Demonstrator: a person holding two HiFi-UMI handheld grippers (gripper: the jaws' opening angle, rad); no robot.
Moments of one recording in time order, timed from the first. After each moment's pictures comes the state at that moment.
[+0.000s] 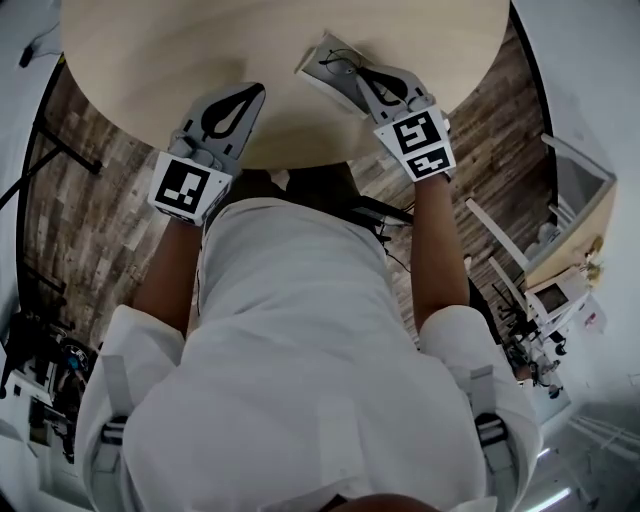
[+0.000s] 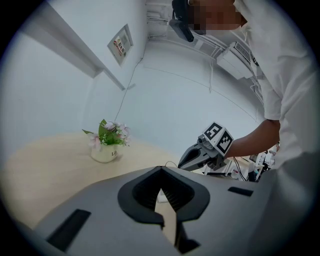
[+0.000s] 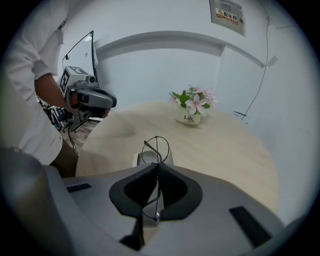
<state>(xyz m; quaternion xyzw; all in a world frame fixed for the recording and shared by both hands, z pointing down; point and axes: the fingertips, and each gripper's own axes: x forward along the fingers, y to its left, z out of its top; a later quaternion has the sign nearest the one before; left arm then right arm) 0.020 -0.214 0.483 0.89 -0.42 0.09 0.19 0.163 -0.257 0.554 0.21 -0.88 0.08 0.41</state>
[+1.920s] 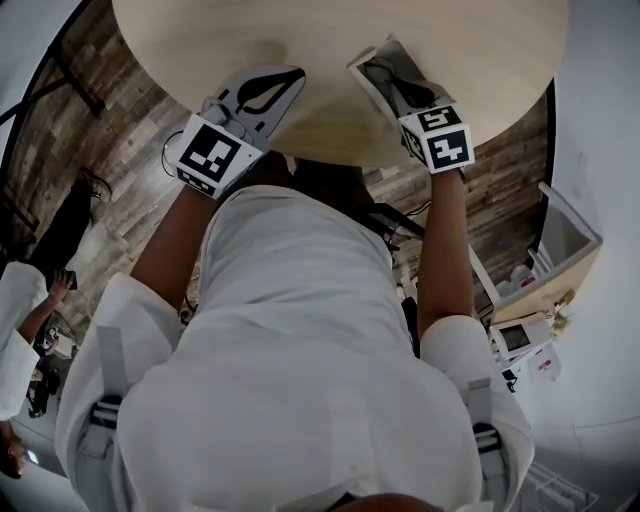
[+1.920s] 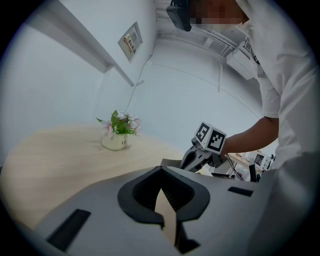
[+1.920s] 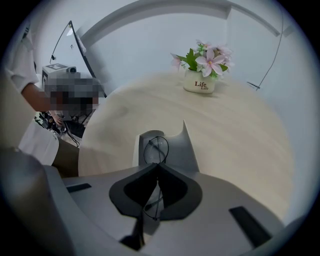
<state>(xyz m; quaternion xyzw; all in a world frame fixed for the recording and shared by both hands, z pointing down) -0.019 -0.200 0.528 0.86 -0.45 0.10 0.22 0.141 -0.247 0.633 0.15 -0.82 0.18 0.53</state>
